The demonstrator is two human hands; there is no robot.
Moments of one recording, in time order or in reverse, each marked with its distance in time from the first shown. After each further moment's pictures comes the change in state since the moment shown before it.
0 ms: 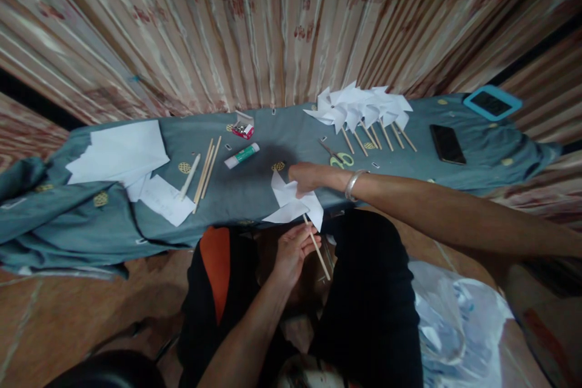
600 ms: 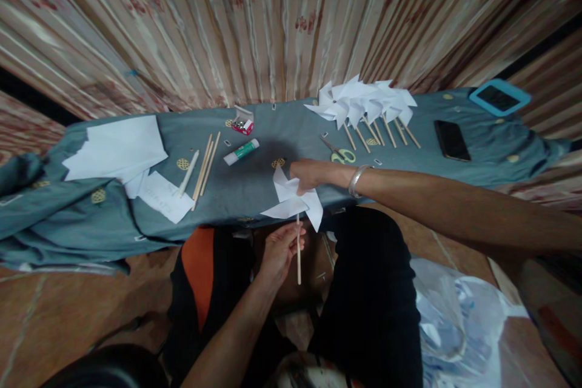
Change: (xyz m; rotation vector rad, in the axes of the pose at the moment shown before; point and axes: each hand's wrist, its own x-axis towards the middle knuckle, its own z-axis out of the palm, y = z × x) left_hand -0.004 0.017 -0.019 0.110 0.019 0.060; right_hand 0.008 0.009 0.009 0.069 0.049 -0.040
